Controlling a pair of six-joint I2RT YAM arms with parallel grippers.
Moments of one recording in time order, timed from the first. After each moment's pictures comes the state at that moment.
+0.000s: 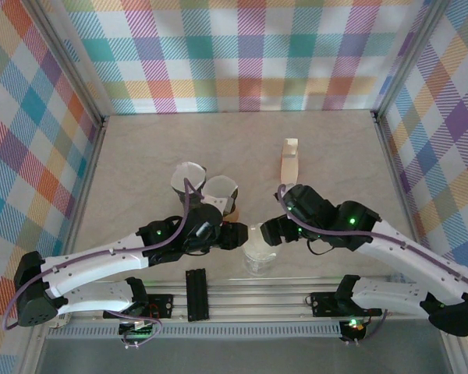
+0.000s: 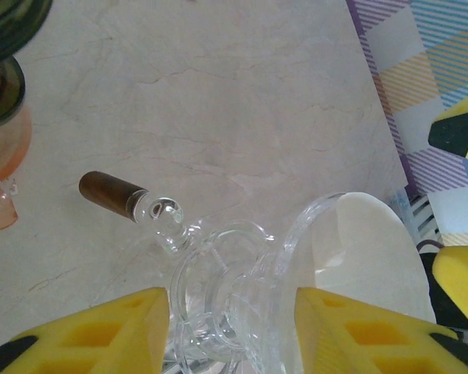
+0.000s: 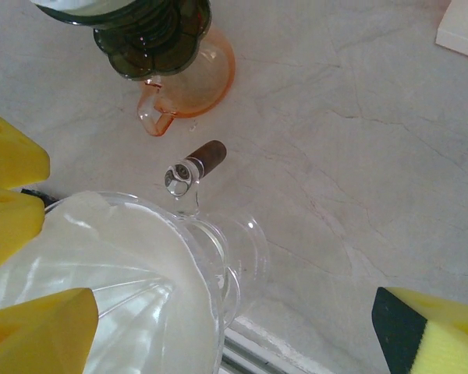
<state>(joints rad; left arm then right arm) -1.12 1.08 0.85 -0.42 -0.09 -0.90 0.99 1.01 1.12 -1.06 0.14 0.49</state>
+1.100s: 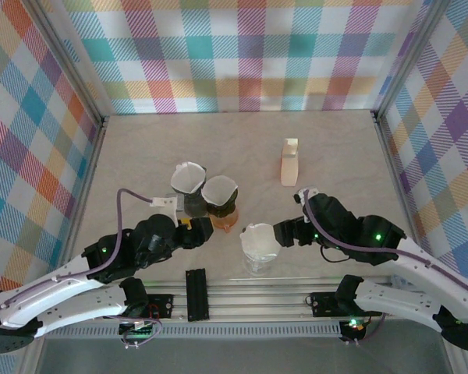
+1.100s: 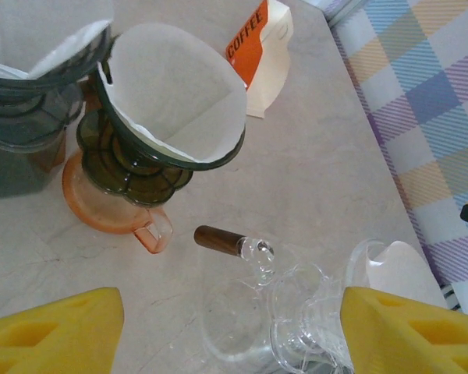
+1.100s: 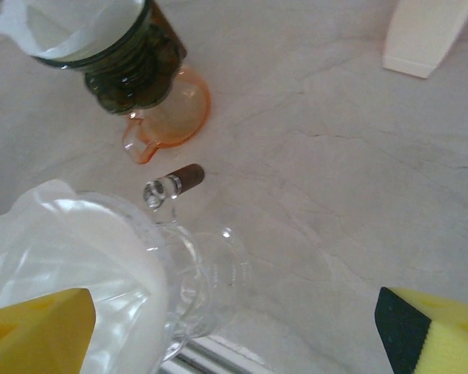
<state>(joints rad) -1.09 0.71 0.79 -0.65 -0.33 -0.90 0.99 0.85 1.03 -1.03 0.19 0.53</state>
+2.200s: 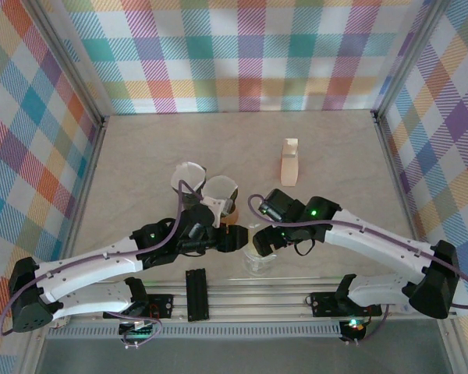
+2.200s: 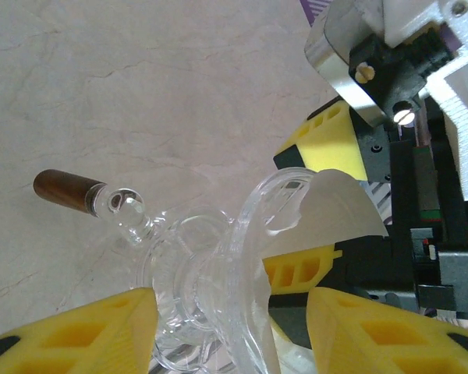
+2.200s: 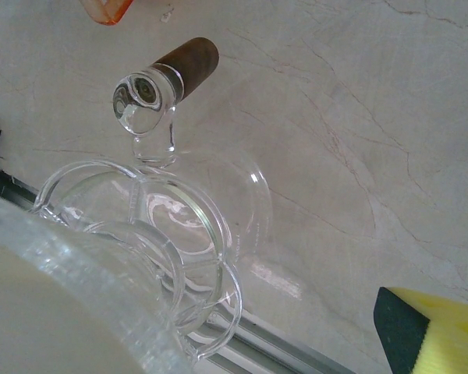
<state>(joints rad) -1.09 1.02 0.79 -0.34 0.03 -0.86 0.99 1.22 1.06 -1.06 0.05 0.44</state>
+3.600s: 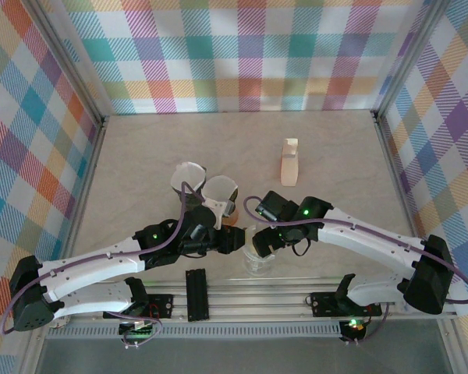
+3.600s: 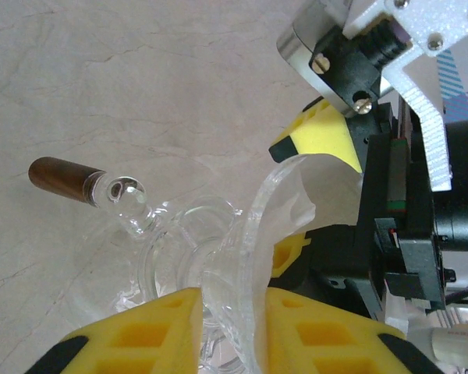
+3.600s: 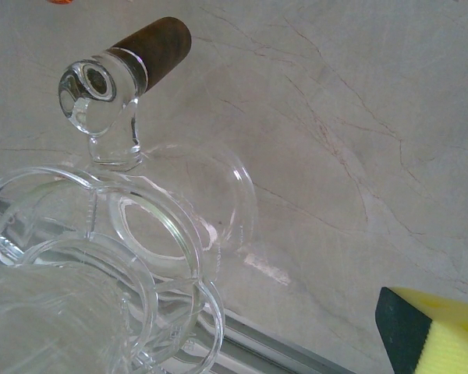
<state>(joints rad) -1.10 1.03 0.77 -0.32 0.04 -0.86 0.99 1.27 1.04 -1.05 0.07 0.47</state>
